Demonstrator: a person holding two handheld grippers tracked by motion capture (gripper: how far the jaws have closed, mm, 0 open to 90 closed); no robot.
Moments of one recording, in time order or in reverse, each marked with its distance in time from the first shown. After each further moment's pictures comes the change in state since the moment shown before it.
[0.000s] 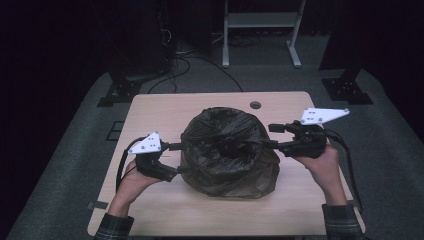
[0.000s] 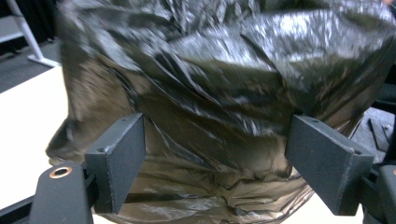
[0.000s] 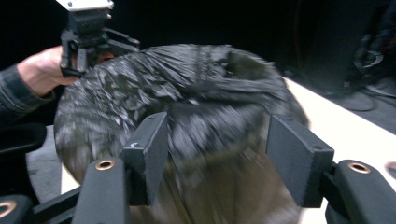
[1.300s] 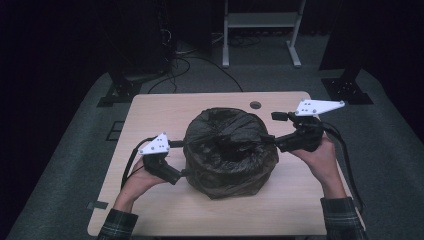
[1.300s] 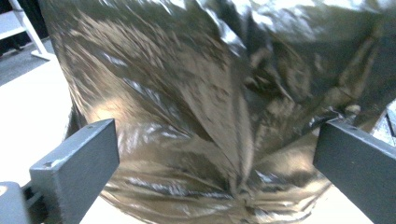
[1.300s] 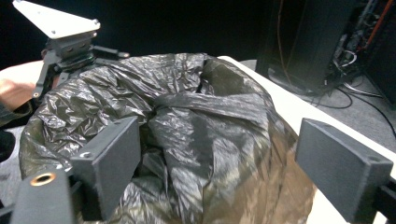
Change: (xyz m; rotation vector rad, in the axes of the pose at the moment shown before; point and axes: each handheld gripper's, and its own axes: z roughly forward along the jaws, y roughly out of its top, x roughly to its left) left arm 0.010 -0.008 0.019 0.032 0.023 0.034; right arm -0.006 0.019 0.003 0.003 -0.079 -0.015
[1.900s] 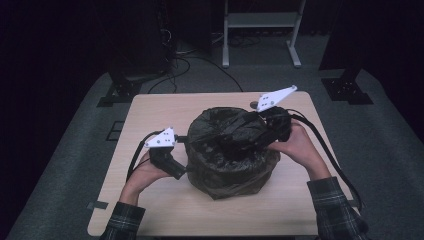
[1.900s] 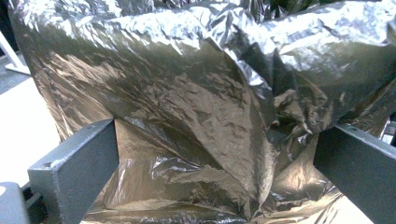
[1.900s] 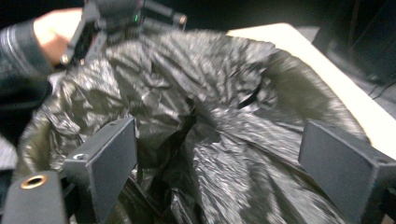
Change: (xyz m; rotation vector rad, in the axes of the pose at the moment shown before) left arm 0.009 0.012 0.015 -0.022 -0.083 0.031; right arm 0.005 0.032 0.069 0.232 0.210 -0.150
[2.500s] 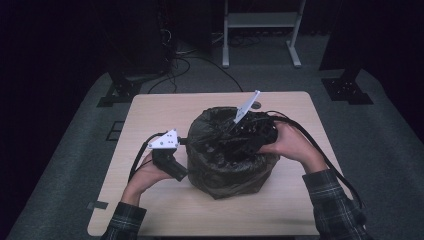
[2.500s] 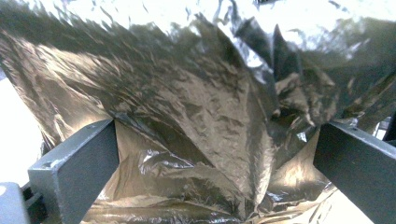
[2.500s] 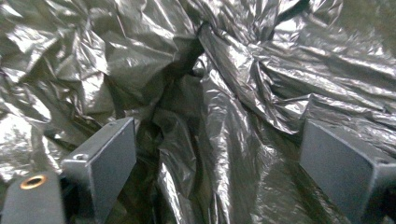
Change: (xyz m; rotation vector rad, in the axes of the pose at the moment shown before) left arm -0.001 -0.003 0.007 0.021 -0.020 0.003; right arm -0.001 0.009 0.041 0.430 0.016 -0.029
